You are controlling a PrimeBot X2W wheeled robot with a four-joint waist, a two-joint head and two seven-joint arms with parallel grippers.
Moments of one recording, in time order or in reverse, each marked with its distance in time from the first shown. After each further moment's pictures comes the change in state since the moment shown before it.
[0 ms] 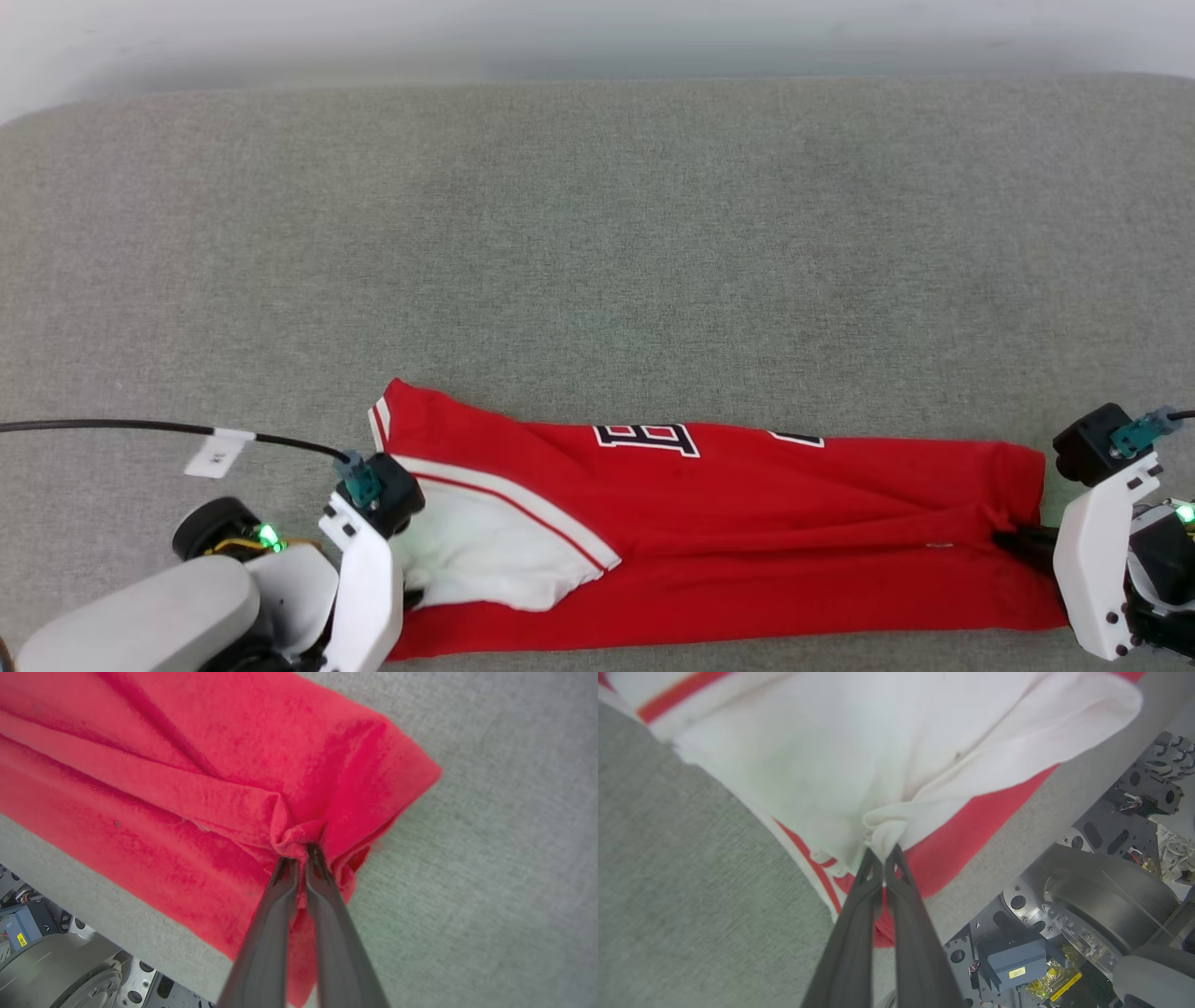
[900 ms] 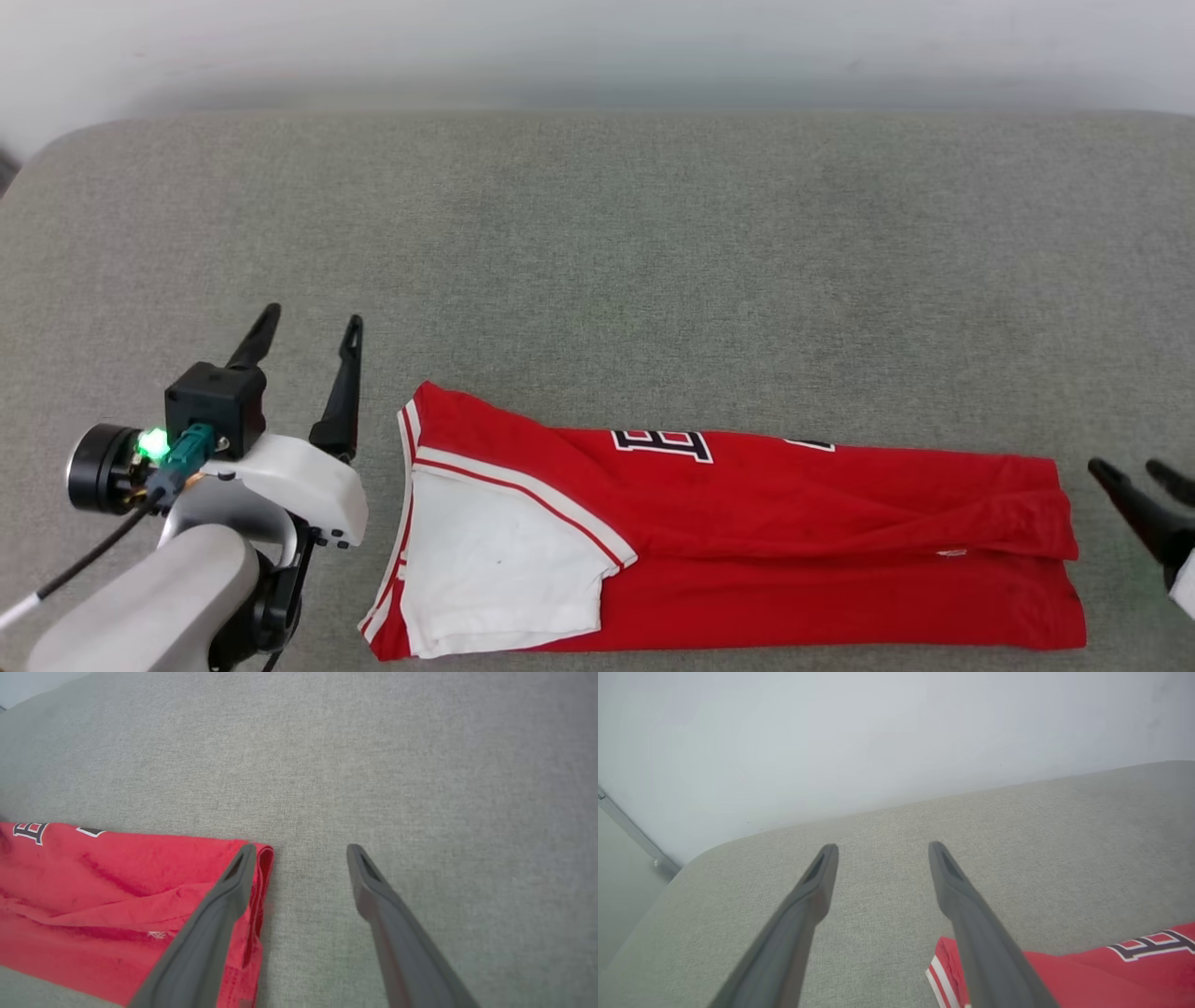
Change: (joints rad) left arm 0.174 -0.134 0.388 0.055 0.183 0.495 -0.808; right arm 0.199 0.045 -0.401 0.071 0.134 -0.001 -0.299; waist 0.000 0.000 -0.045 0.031
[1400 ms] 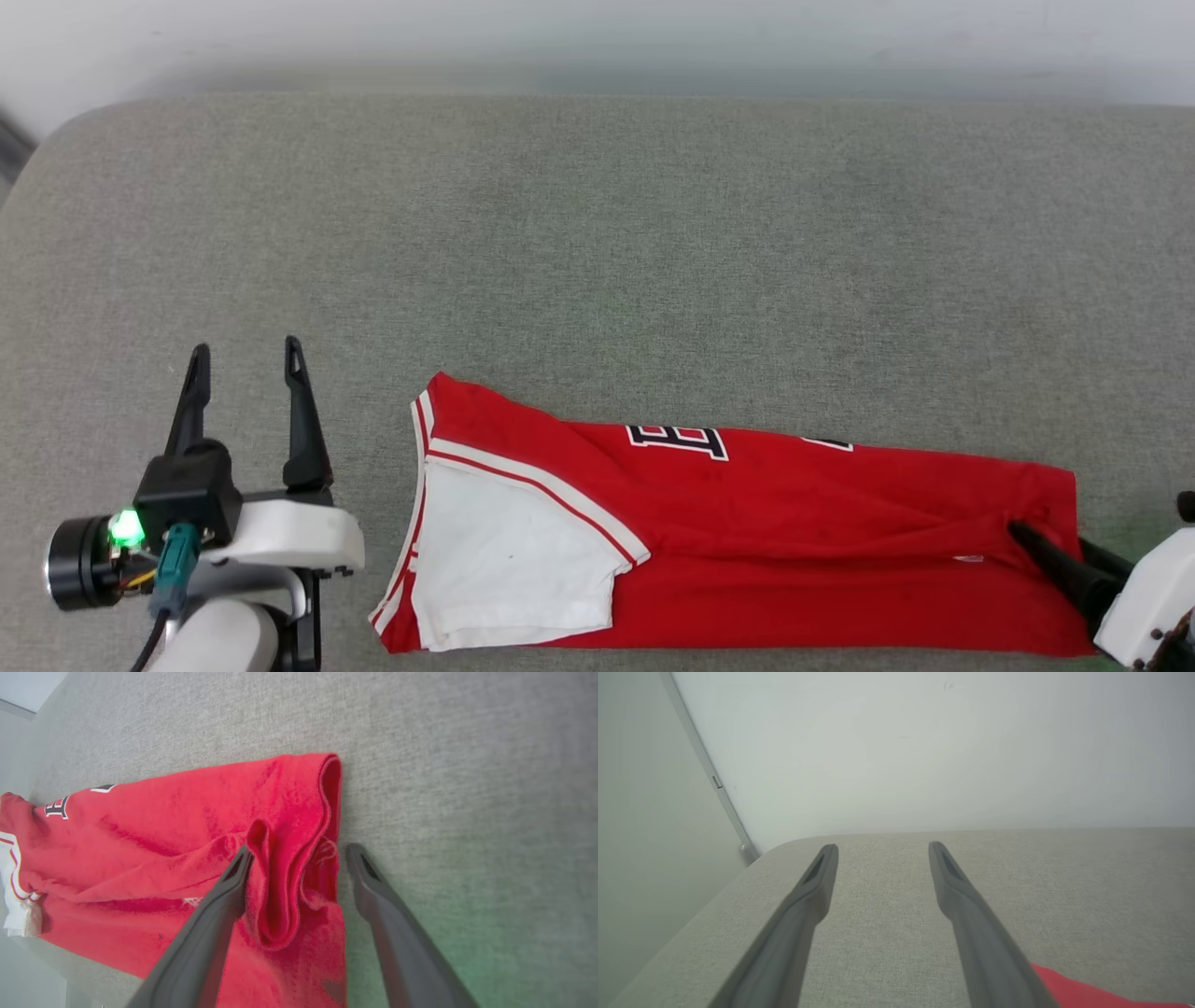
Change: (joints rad) left arm 0.326 -0.274 0.471 -0.061 0.398 0.035 -0.004; right arm 0.067 0.141 0.010 0.038 0.109 0.000 0.066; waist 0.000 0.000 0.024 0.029
